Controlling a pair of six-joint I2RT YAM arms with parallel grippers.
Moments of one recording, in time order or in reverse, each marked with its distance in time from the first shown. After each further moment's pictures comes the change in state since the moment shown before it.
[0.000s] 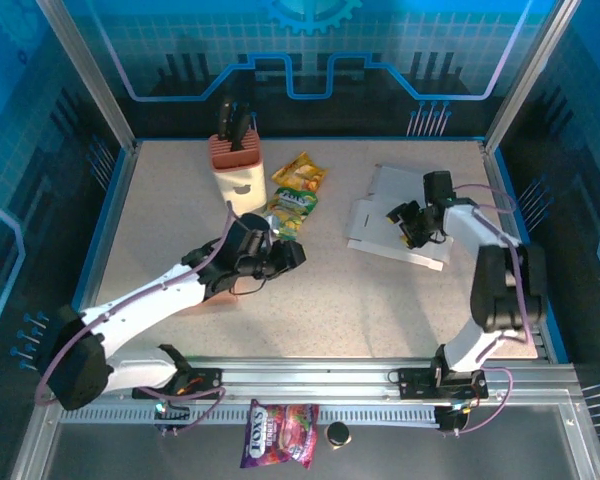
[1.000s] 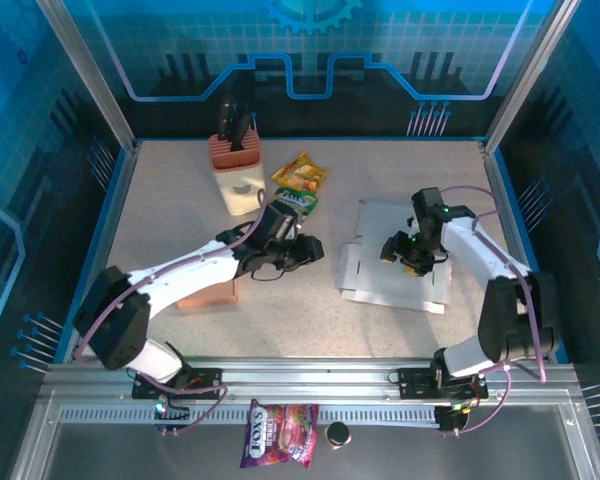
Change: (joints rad) left arm -0.019 0.328 0.243 -0.082 0.042 0.122; right arm 0.111 -0.291 -0.105 -0.366 0.051 -0.439
